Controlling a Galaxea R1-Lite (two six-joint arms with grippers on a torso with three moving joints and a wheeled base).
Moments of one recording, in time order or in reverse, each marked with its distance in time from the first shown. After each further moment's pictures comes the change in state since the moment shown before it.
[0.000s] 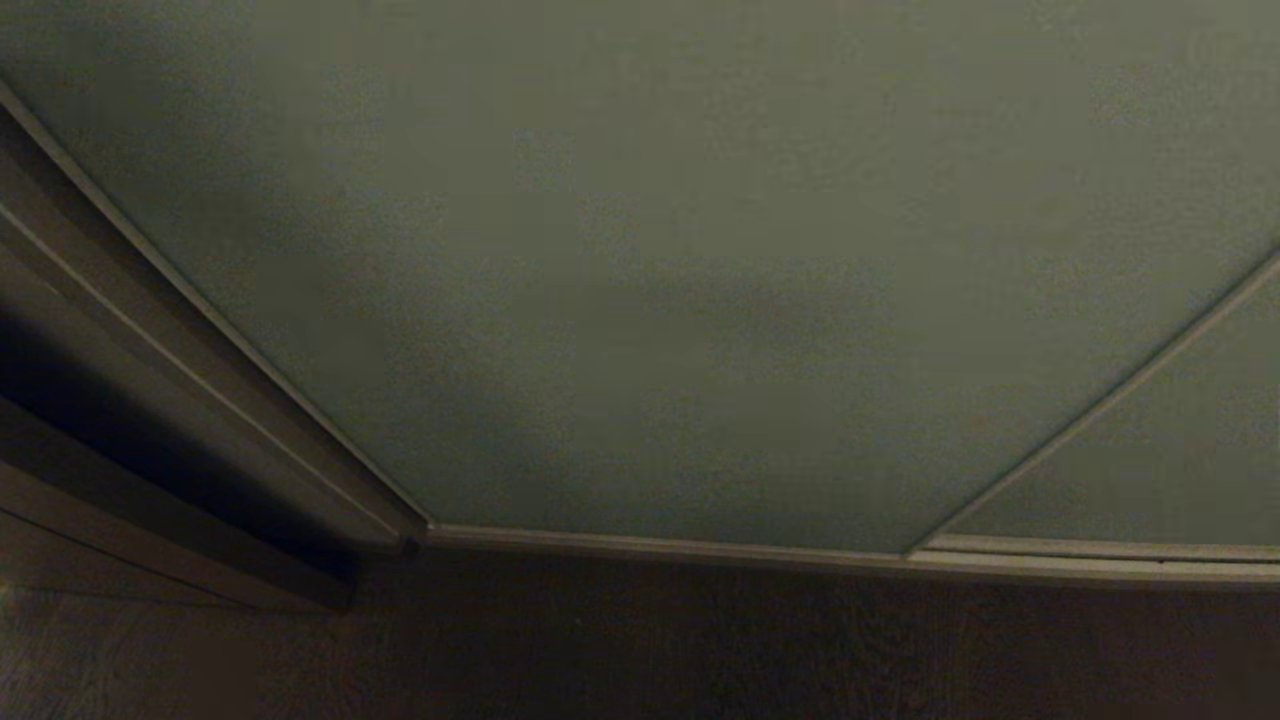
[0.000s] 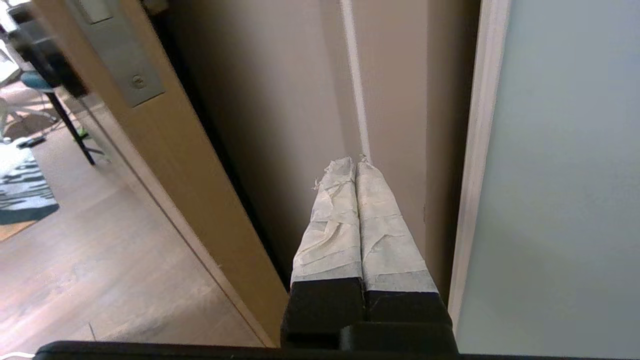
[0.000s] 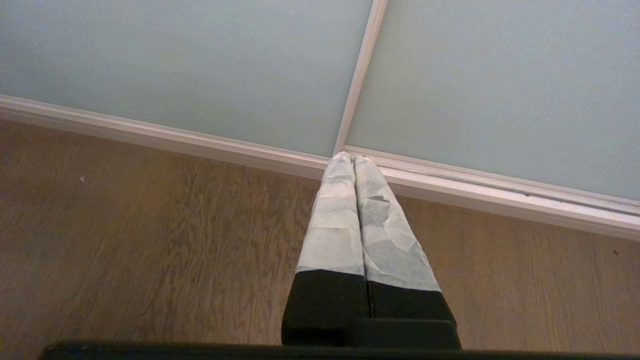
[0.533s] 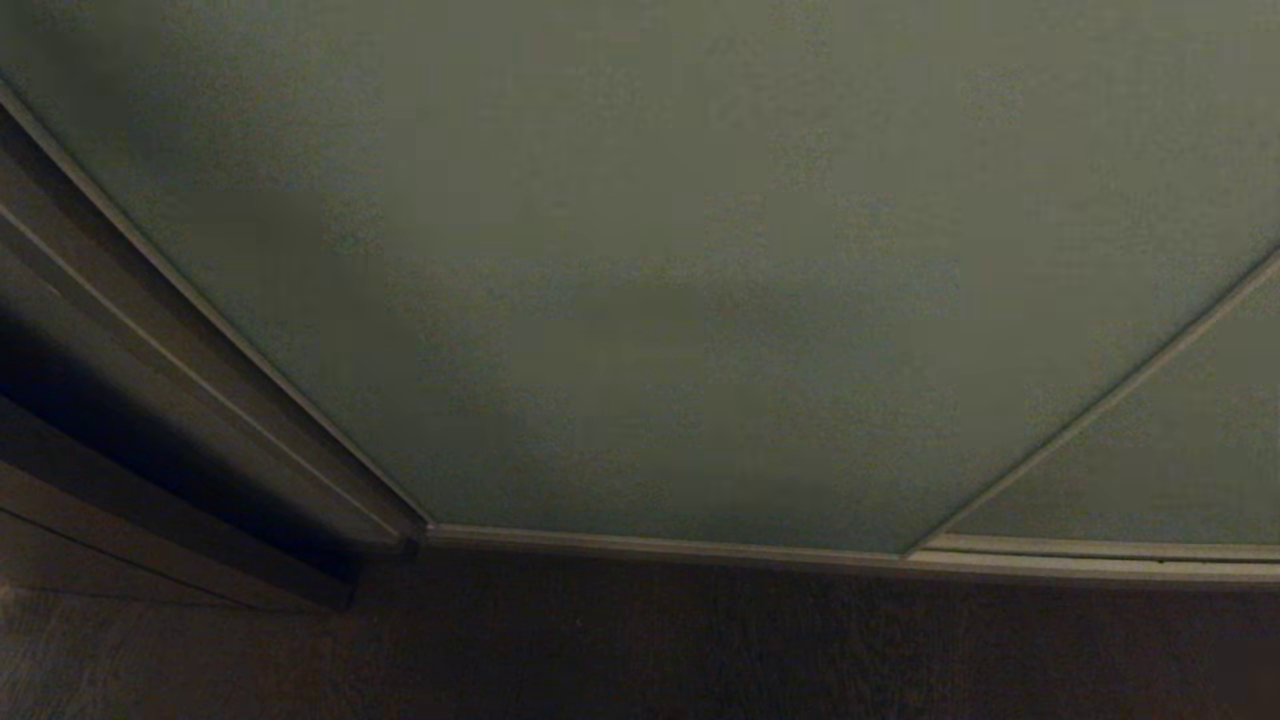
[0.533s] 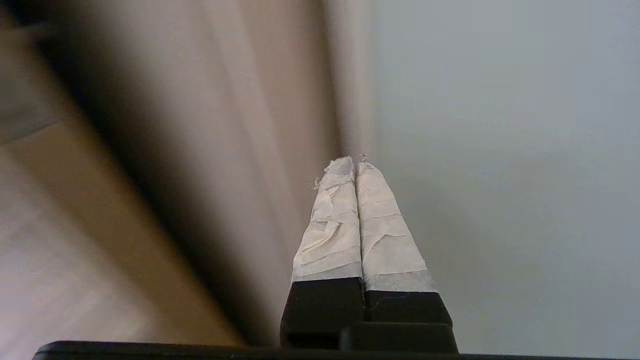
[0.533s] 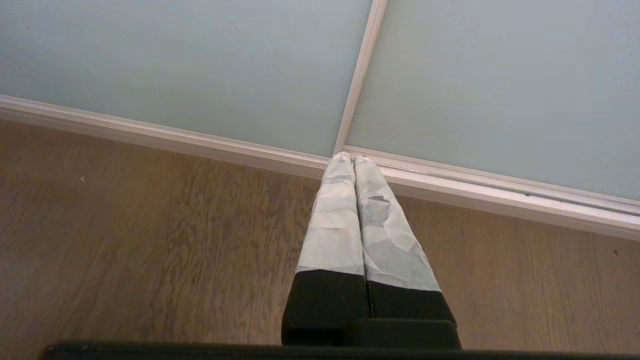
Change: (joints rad) left arm -0.105 -0.016 -0.017 0.009 -0.137 -0.005; right arm 0.000 0.000 0.000 0.000 0.000 0.000
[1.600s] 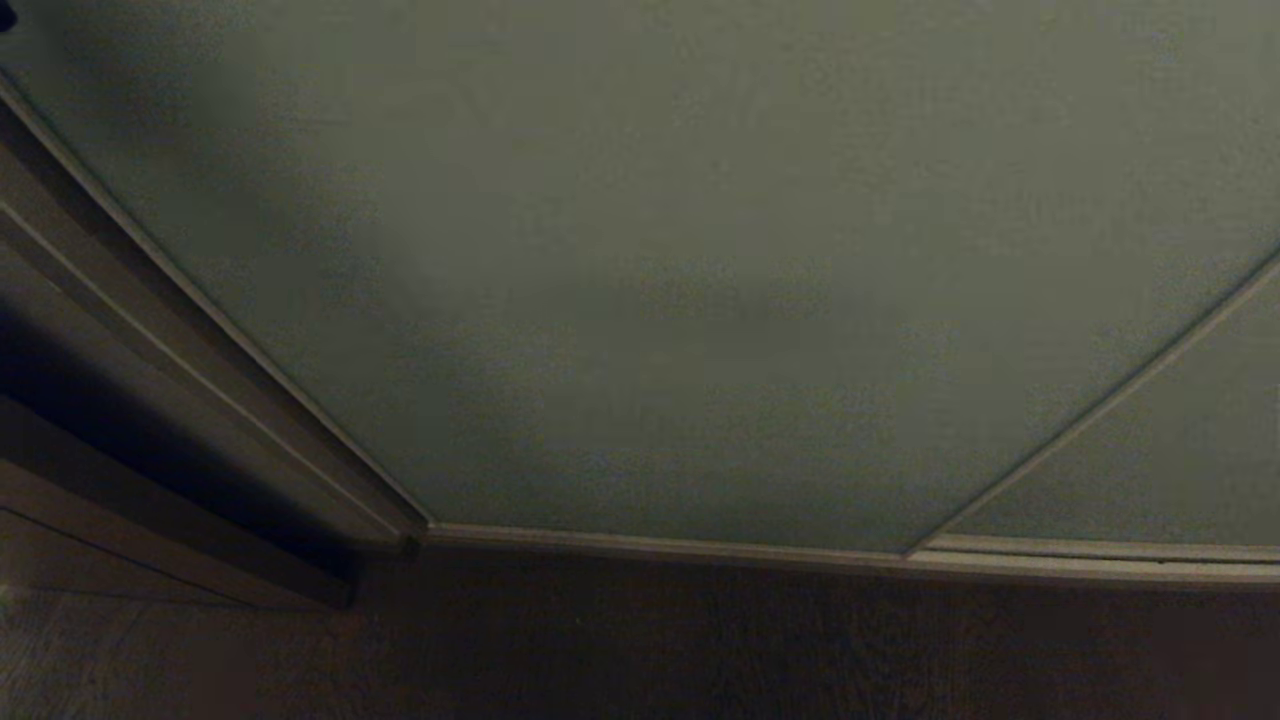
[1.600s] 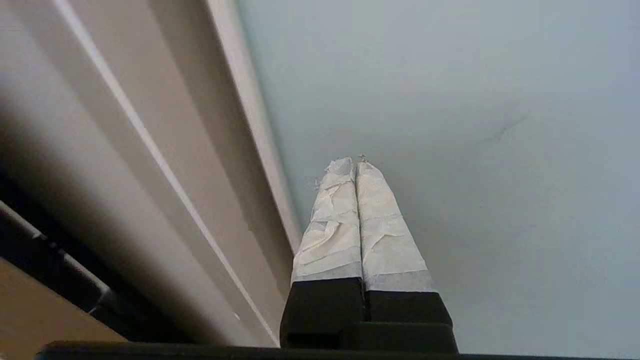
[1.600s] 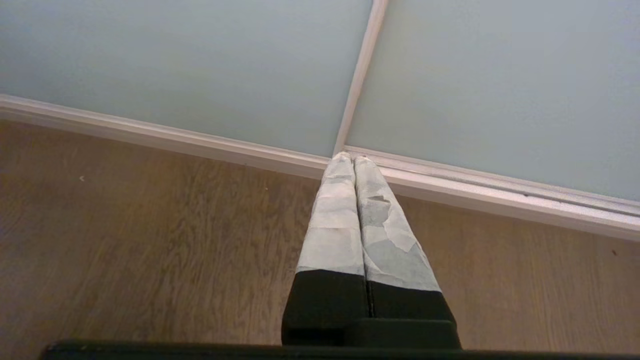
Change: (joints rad) left arm 0.033 0.110 -0.009 -0.031 -0.194 -0.049; right arm -0.001 0.000 0.000 0.000 0.000 0.000
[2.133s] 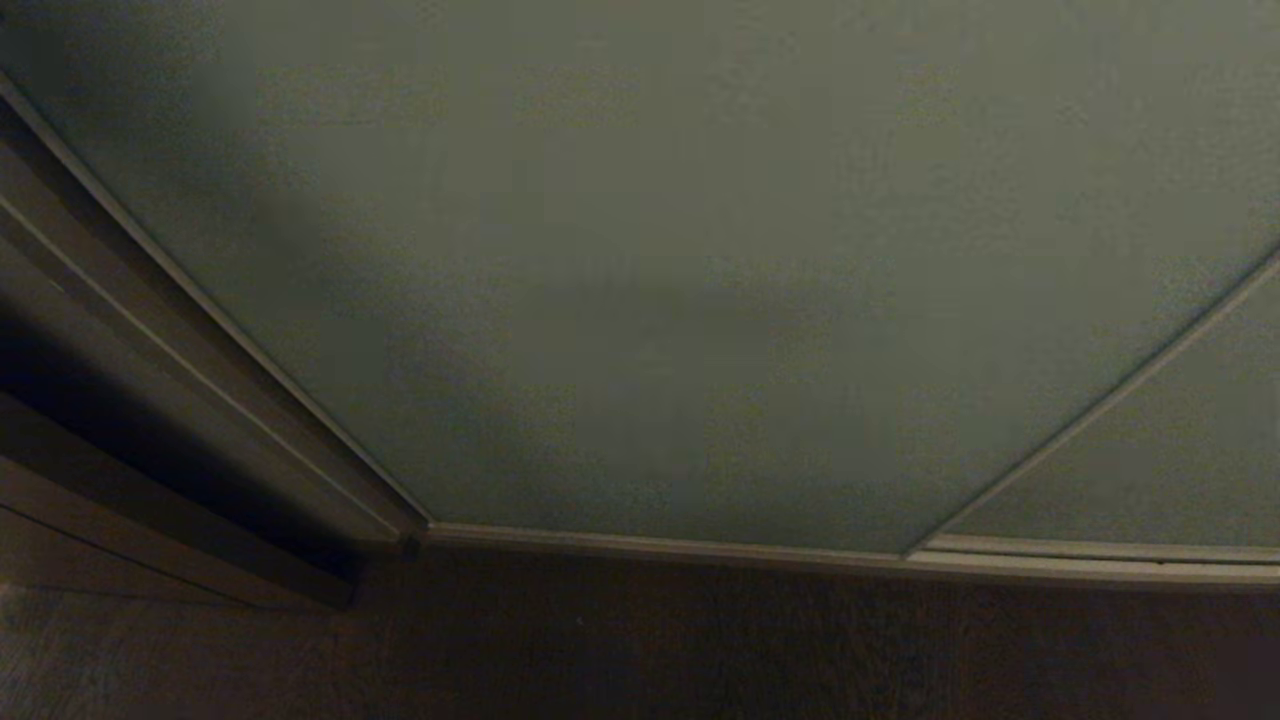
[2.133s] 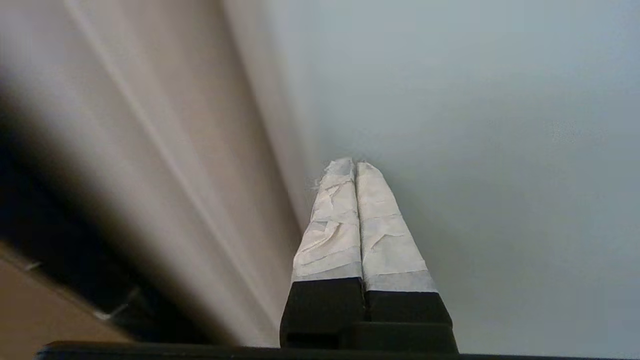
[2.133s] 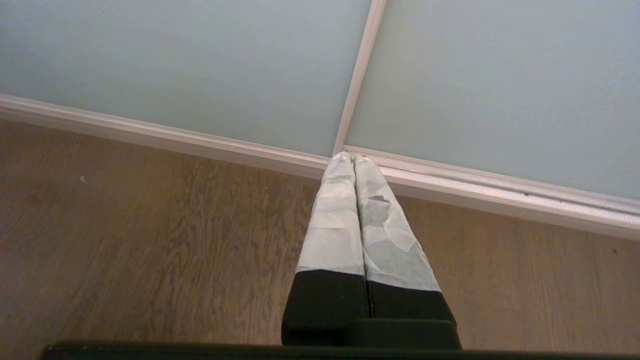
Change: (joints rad) left arm 0.111 0.061 -0.019 -0.049 -0.007 -0.008; right arm 0.000 0.000 0.000 0.000 0.000 0.000
